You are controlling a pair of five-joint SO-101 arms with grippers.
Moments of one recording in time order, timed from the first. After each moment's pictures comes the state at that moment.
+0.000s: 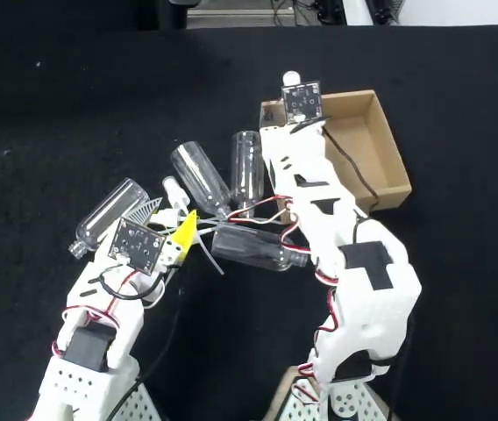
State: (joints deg) left arm 12.0 -102.8 96.1 30.3 -12.5; right arm -7.4 20.2 34.0 -21.3 4.4
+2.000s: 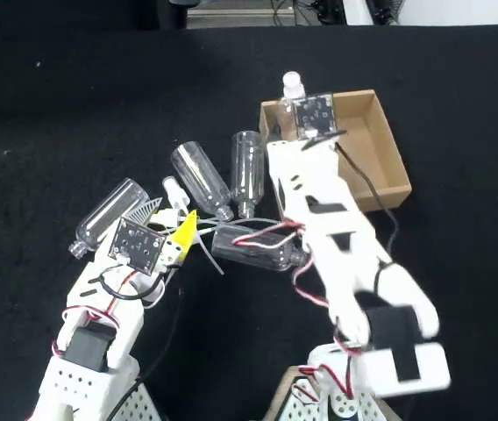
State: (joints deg) left arm 12.0 -102.8 96.1 30.3 -12.5; right arm -7.4 -6.7 54.4 -14.5 4.4
